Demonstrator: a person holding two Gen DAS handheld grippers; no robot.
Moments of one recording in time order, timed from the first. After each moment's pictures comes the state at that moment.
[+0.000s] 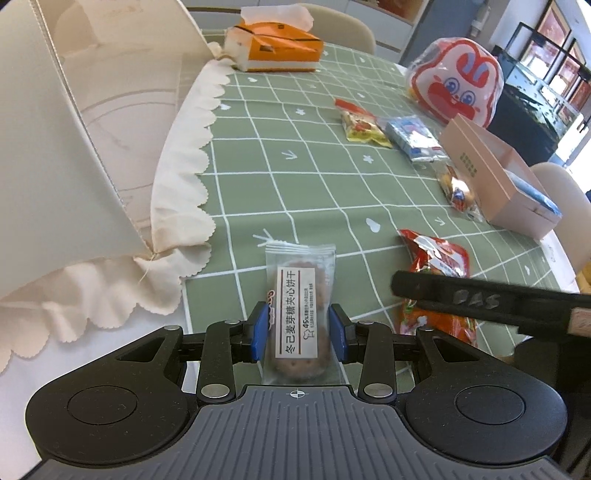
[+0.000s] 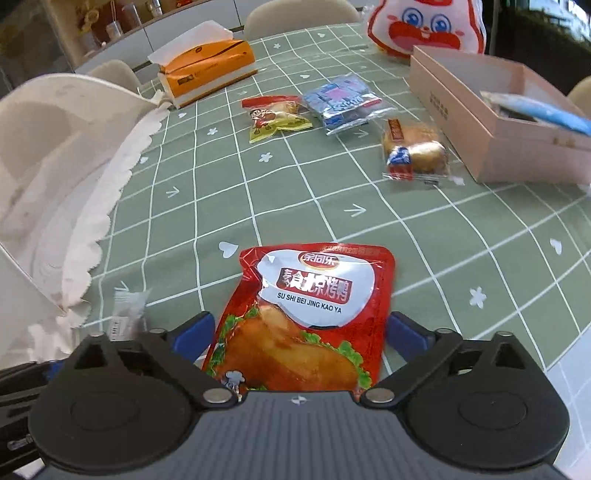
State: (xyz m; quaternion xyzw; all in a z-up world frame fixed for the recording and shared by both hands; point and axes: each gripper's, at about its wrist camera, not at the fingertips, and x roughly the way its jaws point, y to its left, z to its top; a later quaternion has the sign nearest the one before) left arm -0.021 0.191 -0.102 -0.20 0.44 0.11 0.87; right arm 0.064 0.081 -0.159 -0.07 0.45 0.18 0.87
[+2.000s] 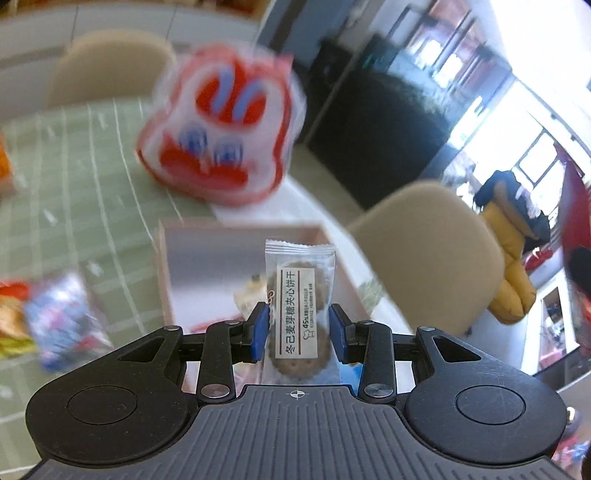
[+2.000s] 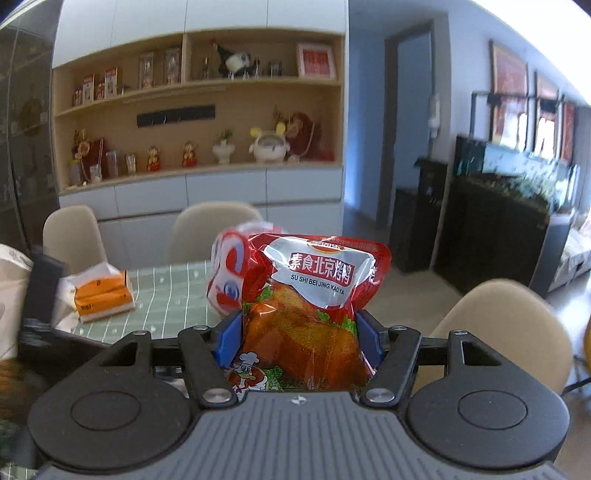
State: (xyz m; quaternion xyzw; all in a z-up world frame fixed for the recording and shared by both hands) left arm 0.306 -0.006 -0.030 -0.19 0.42 -0.07 0.88; right arm 0.211 -0.198 0.080 -0.07 0.22 0.19 0.95
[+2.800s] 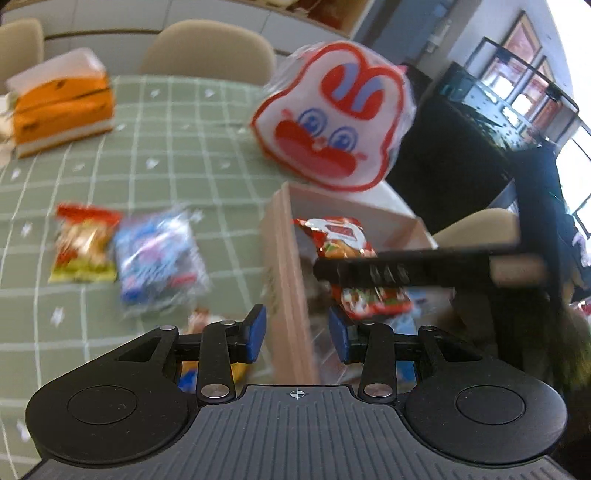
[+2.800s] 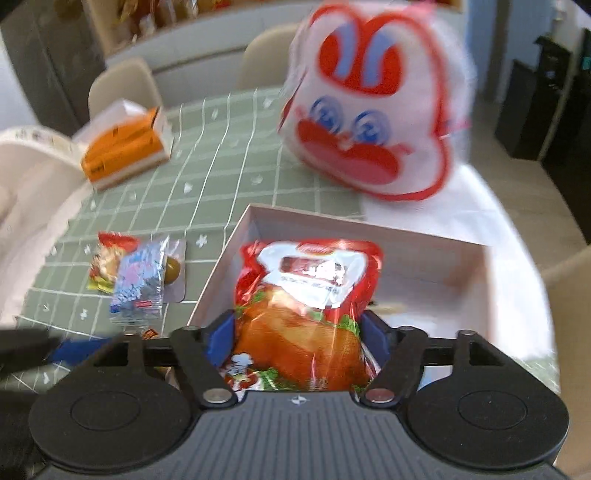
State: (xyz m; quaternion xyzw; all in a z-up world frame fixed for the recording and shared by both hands) left arm 0.239 0.039 -0.060 -0.23 0.40 0.06 0.89; right arm 0.359 -0.042 -0.086 -0.14 0.46 0.31 0.82
